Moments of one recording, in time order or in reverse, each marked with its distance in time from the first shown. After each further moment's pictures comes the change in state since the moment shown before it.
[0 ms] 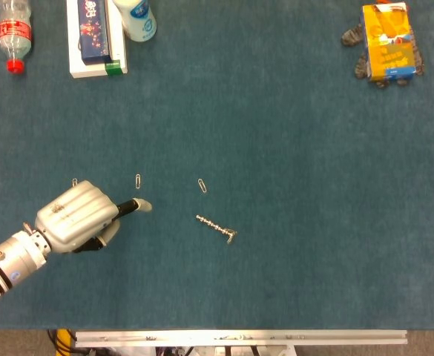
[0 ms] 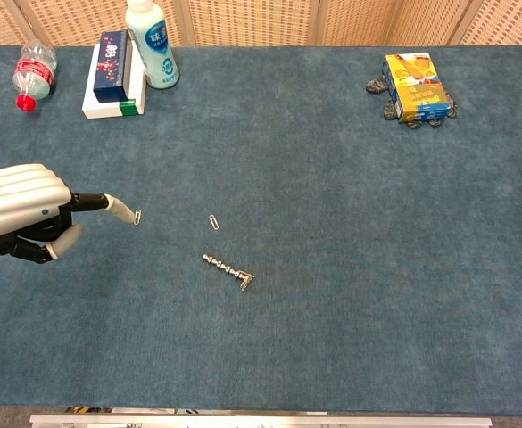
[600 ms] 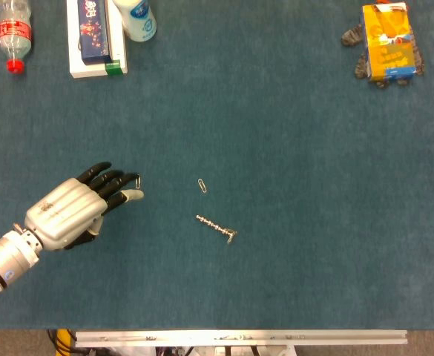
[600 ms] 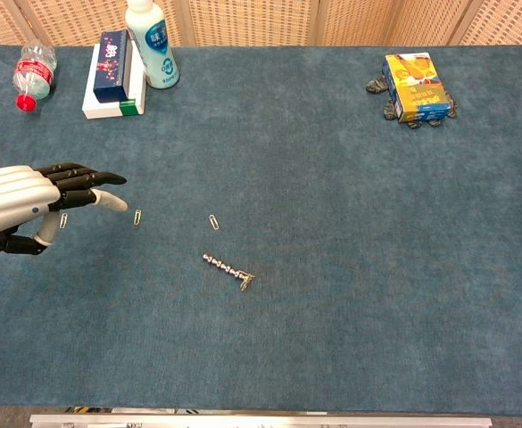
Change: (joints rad) left arm 0.046 -0.004 -0.022 0.017 -0.040 0.000 0.026; right arm 0.020 -0.004 -0.025 -0.002 0.013 0.012 0.006
